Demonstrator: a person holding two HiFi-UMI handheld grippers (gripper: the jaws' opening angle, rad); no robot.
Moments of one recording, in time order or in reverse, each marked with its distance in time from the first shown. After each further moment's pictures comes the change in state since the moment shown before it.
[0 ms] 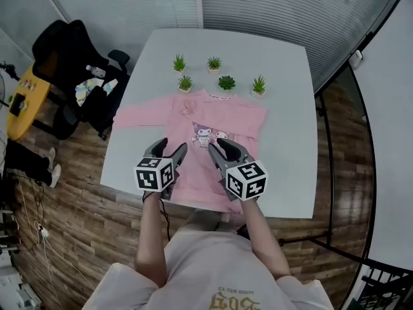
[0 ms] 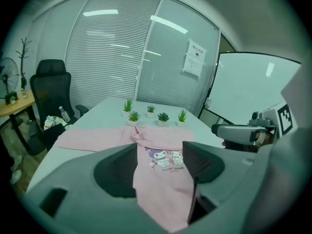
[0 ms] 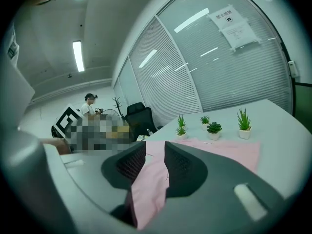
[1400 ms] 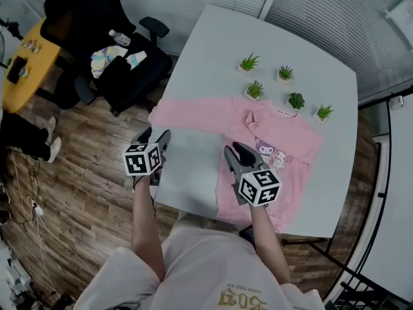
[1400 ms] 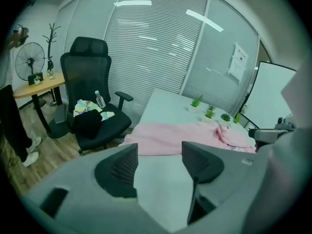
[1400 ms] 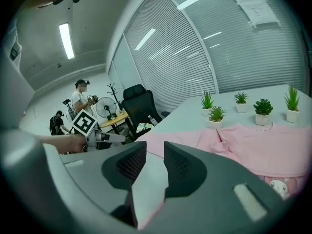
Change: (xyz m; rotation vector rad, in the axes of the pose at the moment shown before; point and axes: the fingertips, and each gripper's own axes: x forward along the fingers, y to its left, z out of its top) left arm -0.020 0.351 -0.027 -0.199 0.066 0.192; right arm 0.218 0.085 -0.043 0.030 0.178 -0.025
